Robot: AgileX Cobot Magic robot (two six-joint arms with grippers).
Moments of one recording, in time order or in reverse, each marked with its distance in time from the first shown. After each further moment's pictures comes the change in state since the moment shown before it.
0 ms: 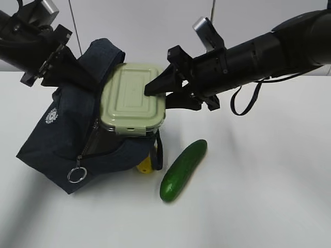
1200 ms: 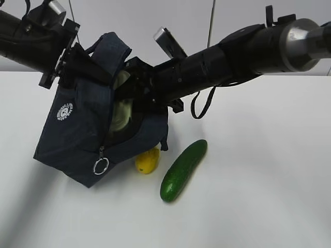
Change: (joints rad) left arm 0.000 0.064 0.000 -0.176 0.007 0.059; right arm 0.122 0.177 -0.182 0.031 -0.103 0.004
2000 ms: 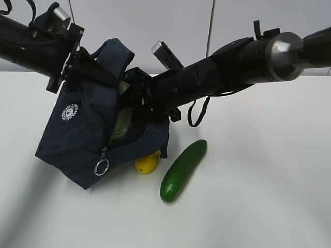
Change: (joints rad) left arm 0.000 0.043 0.000 -0.056 0.000 0.028; right arm 0.002 0.070 -0.027 0.013 -0.006 0.006
